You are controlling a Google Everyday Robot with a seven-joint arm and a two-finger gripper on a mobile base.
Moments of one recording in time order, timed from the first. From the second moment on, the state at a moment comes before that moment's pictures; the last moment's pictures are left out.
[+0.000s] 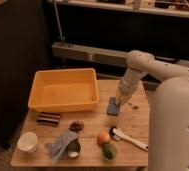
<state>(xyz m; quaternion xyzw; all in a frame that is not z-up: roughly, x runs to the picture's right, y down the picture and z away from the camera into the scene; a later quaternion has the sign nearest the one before) 0.149 0.075 0.796 -0.40 0.23 0.67 0.57</state>
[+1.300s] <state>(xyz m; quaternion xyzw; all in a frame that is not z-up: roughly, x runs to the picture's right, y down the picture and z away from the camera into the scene) 0.161 0.105 0.868 -0.38 0.18 0.67 0.61</state>
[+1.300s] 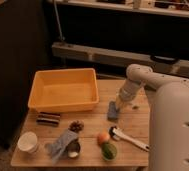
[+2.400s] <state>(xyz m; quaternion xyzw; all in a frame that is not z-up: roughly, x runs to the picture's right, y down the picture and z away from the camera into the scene) 0.155 0.095 0.862 -0.48 0.16 0.65 0.57</state>
